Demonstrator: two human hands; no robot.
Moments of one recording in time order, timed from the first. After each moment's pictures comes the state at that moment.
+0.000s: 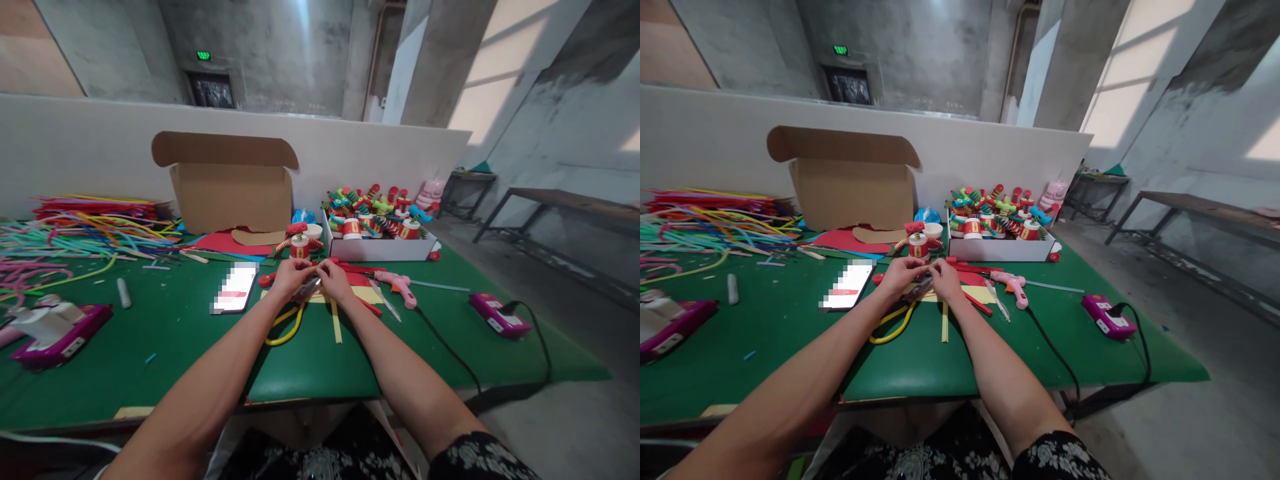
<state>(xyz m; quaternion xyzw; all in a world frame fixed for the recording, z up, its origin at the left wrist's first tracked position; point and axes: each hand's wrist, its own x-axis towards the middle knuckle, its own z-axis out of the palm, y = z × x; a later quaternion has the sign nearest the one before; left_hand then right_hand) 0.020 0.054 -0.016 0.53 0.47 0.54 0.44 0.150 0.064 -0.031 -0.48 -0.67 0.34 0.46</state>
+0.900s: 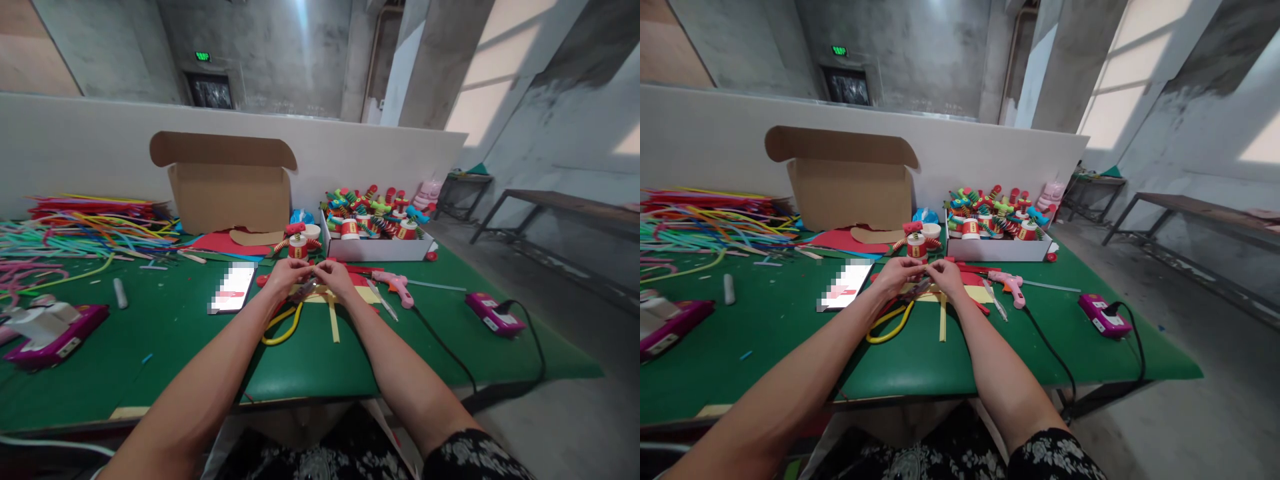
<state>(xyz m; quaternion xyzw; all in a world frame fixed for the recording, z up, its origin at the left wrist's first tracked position) 0.015 0.057 -0.015 0.47 0.44 0.53 0.56 0.153 0.065 -0.025 -0.42 -0.57 0.50 0.49</state>
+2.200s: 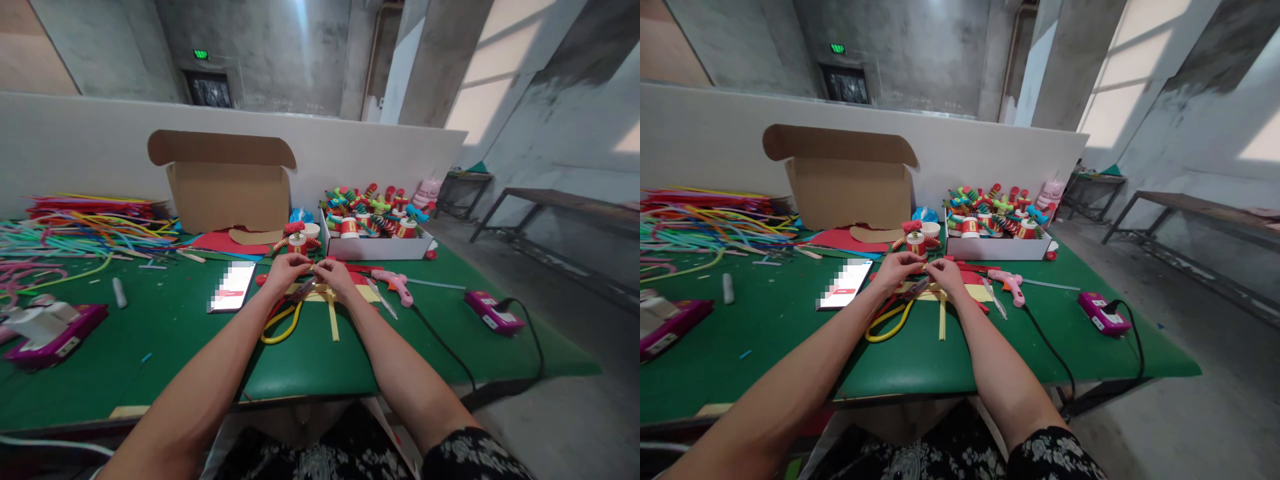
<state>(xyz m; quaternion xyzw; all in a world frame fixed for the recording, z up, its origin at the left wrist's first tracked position) 0.011 0.051 -0.005 0.59 0.48 0.52 0.39 0.153 0.060 -0.019 -0.43 -0.54 0.53 0.49</state>
